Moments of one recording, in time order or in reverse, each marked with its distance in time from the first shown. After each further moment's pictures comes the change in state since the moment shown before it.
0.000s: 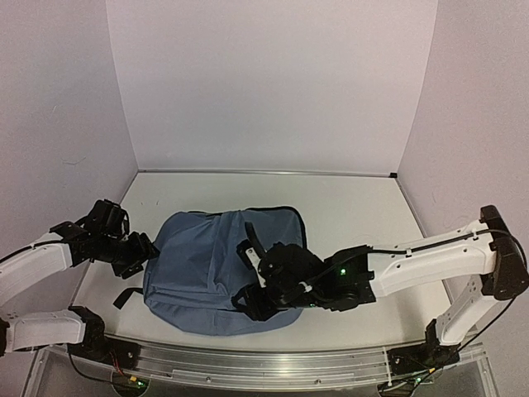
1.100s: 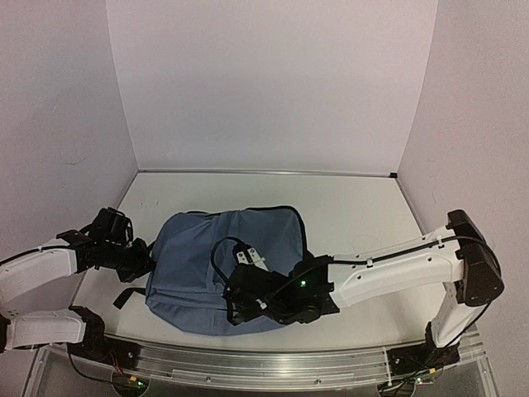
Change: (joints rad) left arm 0.000 0.024 -0.091 0.122 0.025 -0.037; right arm 0.073 0.223 0.220 -0.212 0.351 0.156
